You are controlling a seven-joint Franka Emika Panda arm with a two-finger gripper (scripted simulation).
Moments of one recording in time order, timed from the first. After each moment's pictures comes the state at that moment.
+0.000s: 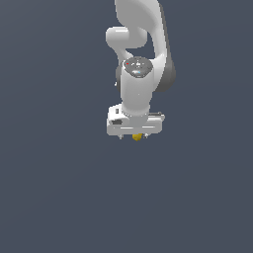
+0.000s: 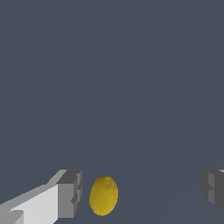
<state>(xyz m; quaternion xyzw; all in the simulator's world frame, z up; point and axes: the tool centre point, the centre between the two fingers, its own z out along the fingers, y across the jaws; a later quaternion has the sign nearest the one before) 0.012 0.028 0.175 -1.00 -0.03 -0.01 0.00</state>
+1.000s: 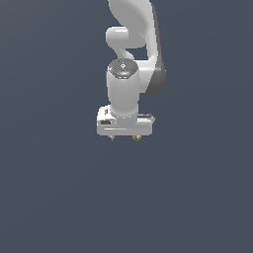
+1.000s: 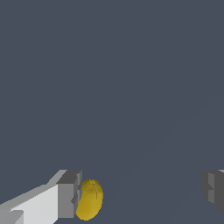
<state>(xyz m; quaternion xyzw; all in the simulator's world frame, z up) 0.015 -0.006 0.173 -1.00 0.00 -0.01 0.00</state>
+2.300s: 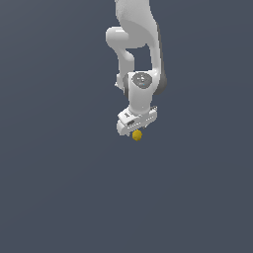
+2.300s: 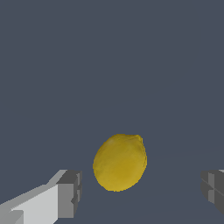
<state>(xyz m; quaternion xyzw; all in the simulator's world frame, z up) -0.084 0.052 0.086 -0.97 -0.25 0.00 0.00</state>
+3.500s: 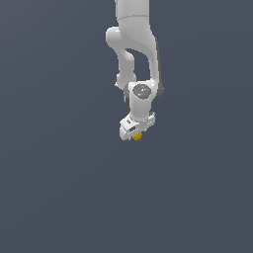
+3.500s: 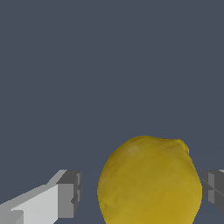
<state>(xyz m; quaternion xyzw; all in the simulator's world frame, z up) -0.098 0.058 0.032 -0.96 -0.28 0.00 0.00</state>
